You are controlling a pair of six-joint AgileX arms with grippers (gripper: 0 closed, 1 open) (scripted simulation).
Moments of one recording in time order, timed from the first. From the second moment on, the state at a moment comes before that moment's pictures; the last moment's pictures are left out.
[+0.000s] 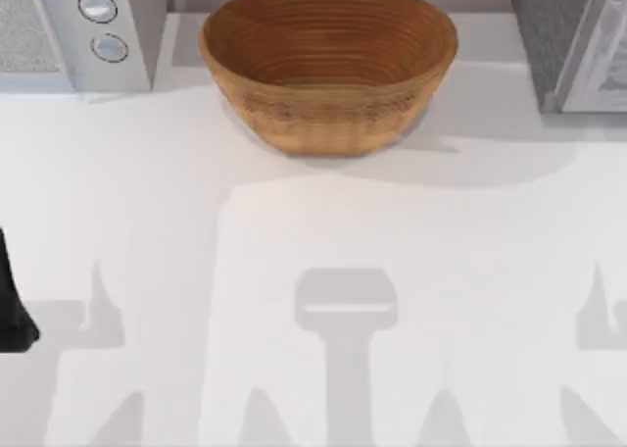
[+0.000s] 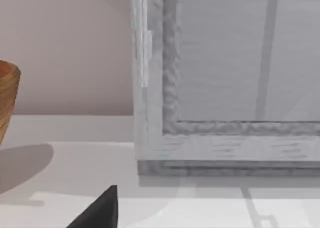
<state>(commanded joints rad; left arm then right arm) 0.00 0.00 0.00 0.00 0.00 0.00 0.00 0.00 0.00 0.00 0.00 0.00</state>
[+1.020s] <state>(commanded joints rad) 0.00 0.00 0.00 0.00 0.00 0.00 0.11 0.80 1.05 -0.25 0.12 0.01</state>
